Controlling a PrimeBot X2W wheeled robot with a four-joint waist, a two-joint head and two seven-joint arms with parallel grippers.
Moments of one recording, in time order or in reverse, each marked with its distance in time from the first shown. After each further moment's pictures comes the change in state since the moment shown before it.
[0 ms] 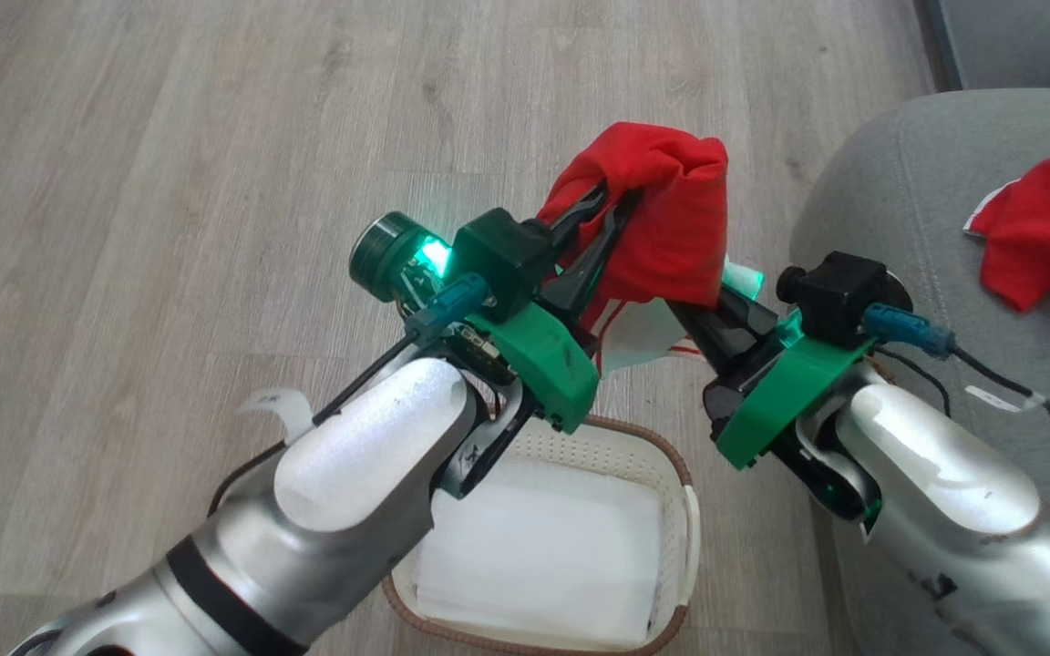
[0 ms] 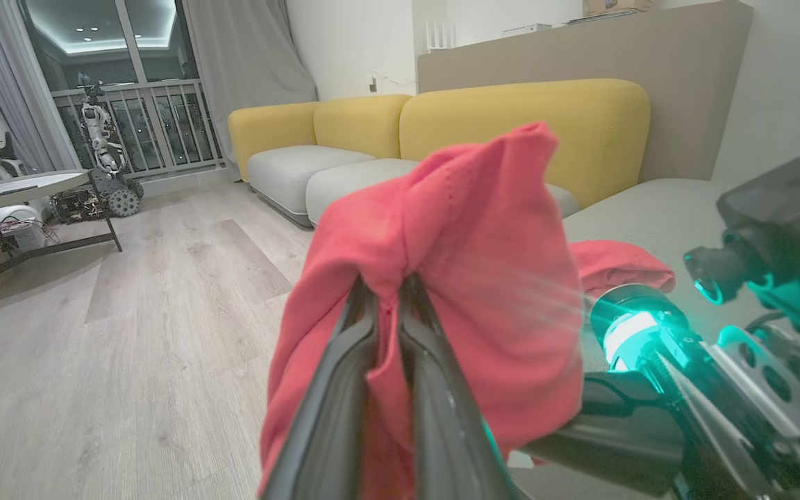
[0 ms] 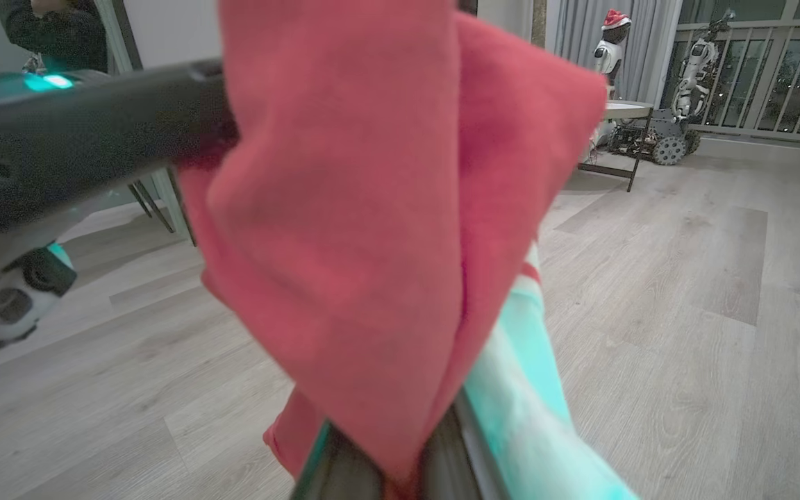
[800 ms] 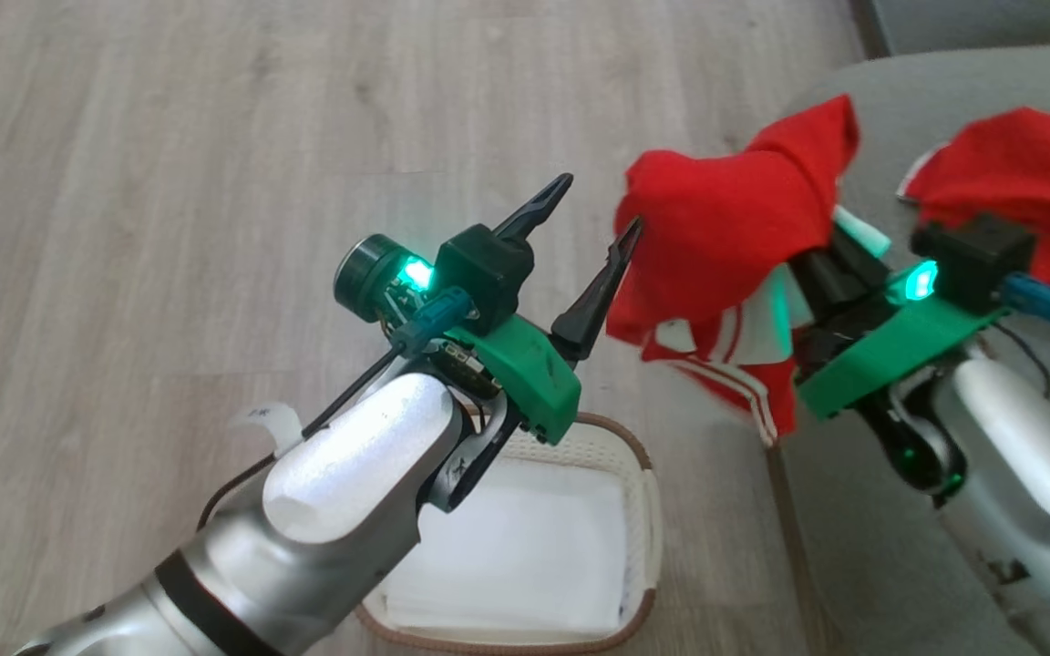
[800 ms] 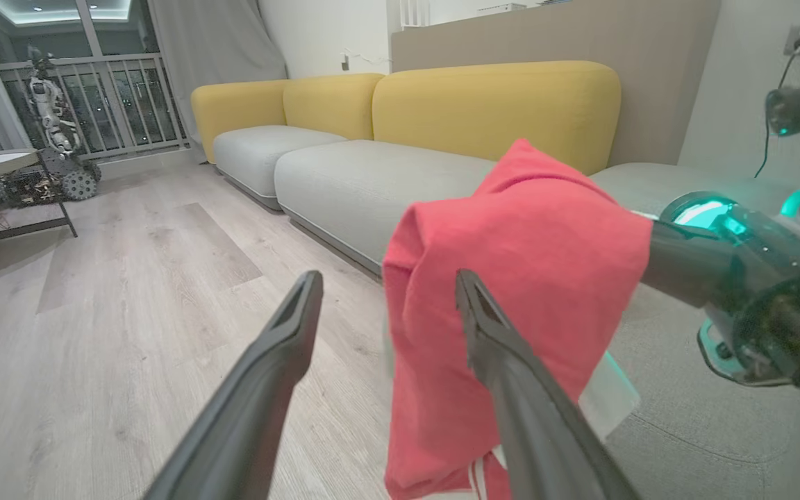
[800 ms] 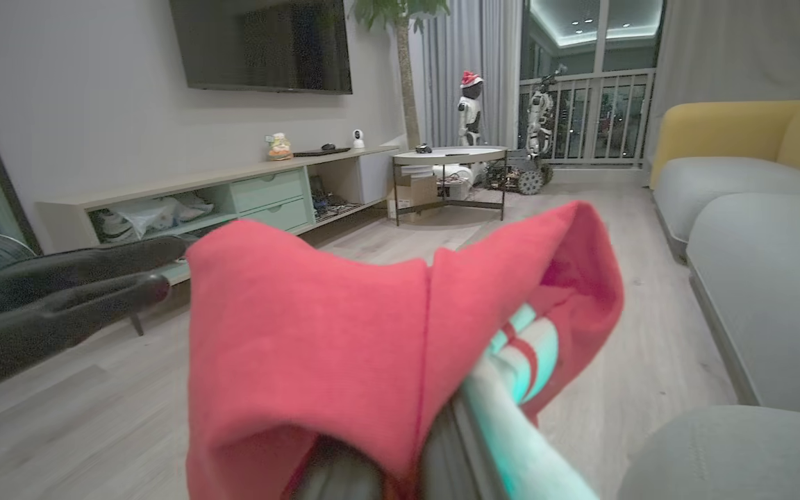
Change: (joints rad) left arm 0.027 0.026 -0.007 0.002 -0.020 0.026 -0.003; right arm 0.072 -0.029 -0.239 -0.071 -0.018 0.000 0.001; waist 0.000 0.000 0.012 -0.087
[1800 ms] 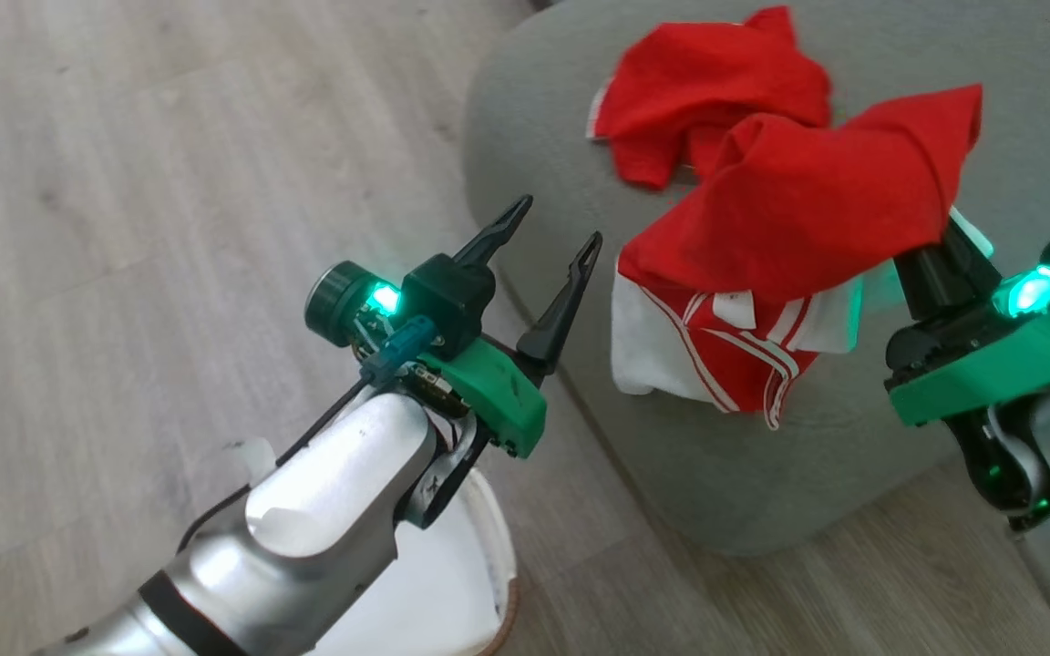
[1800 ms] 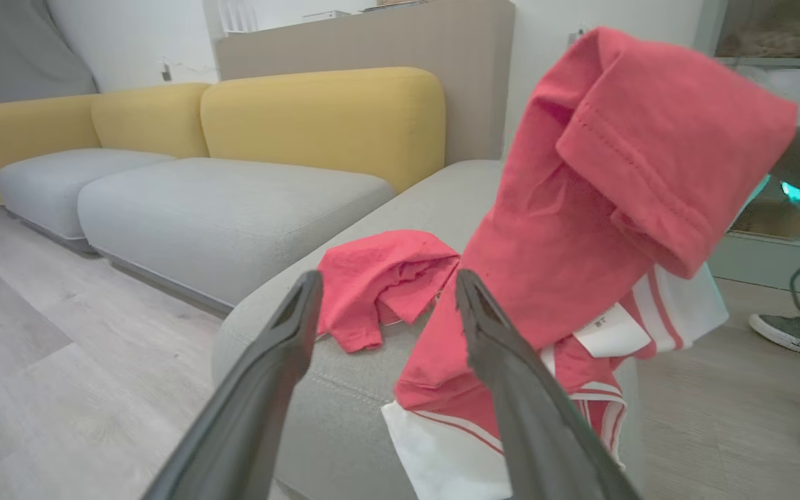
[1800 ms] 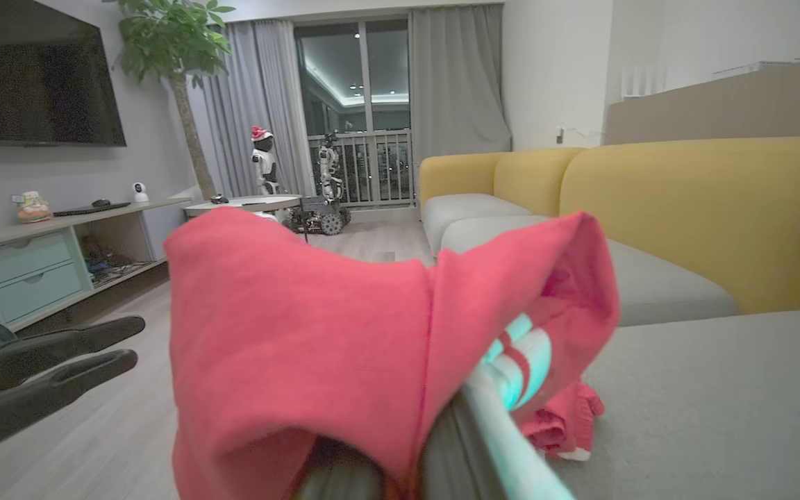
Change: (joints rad) left arm 0.040 0.028 0.002 0.043 0.000 0.007 -0.080; right arm 0.145 -0.072 -0.198 -0.174 -0.007 0.000 0.000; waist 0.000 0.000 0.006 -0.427
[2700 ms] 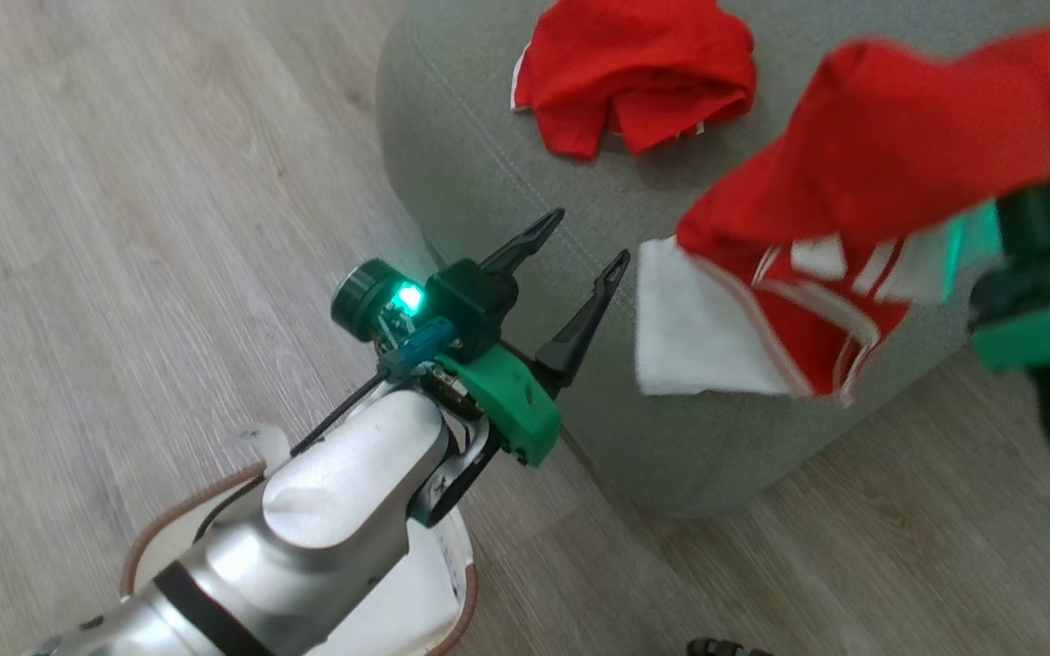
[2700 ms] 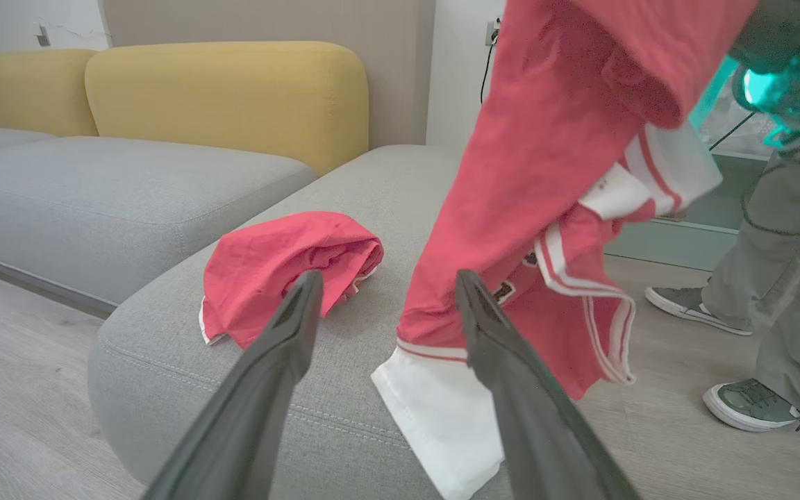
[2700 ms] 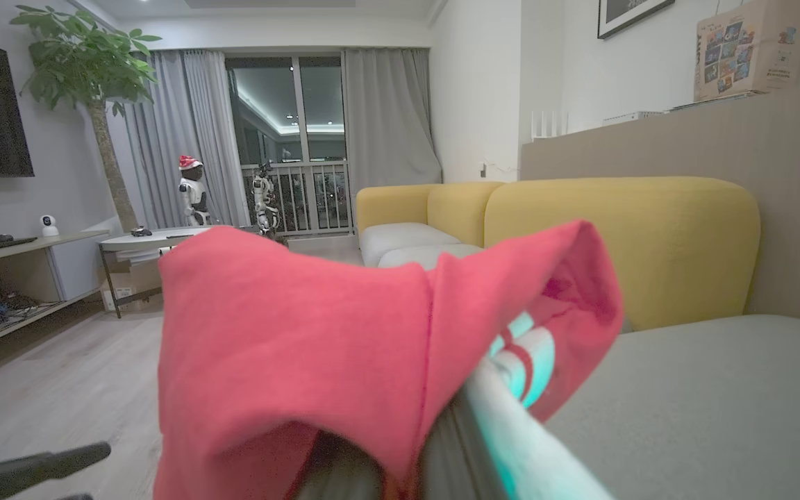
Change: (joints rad) left arm -0.018 -0.027 -0.028 0.053 -0.011 -0.094 -0.019; right arm 0.001 -0.034 -0.125 -0.058 0.044 0.000 0.000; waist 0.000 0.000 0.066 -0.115
